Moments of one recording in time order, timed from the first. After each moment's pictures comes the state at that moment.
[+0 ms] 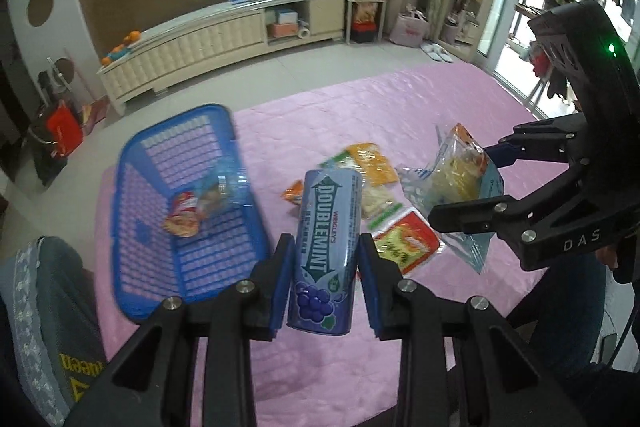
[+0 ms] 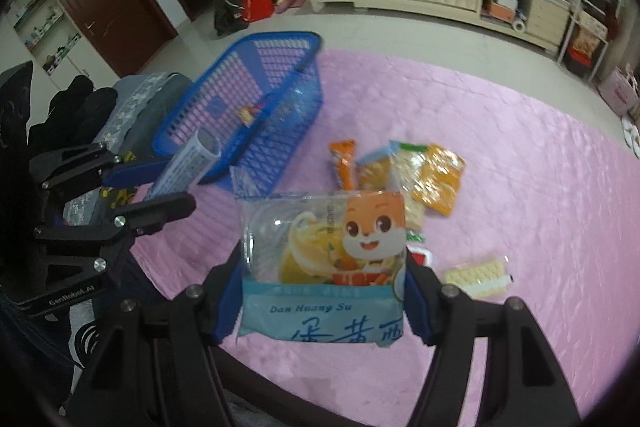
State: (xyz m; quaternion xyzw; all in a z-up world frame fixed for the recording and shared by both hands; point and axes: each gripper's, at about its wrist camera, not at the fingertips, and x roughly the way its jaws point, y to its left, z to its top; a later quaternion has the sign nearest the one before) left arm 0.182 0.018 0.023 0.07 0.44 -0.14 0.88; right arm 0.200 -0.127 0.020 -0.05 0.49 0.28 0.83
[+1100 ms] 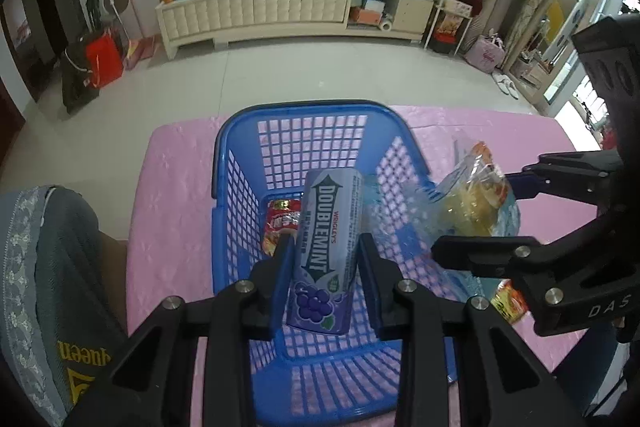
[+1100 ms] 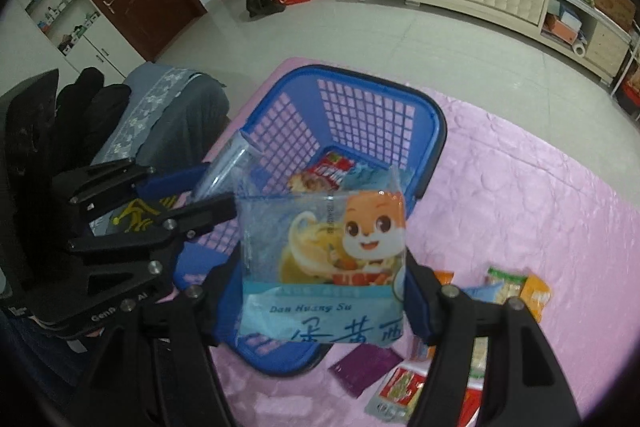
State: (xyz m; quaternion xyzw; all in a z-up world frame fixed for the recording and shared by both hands) left arm 0.289 0.152 -0.010 -0.03 0.49 -0.04 0.87; right arm 0.320 0.018 0.011 -0.08 0.52 0.33 0.79
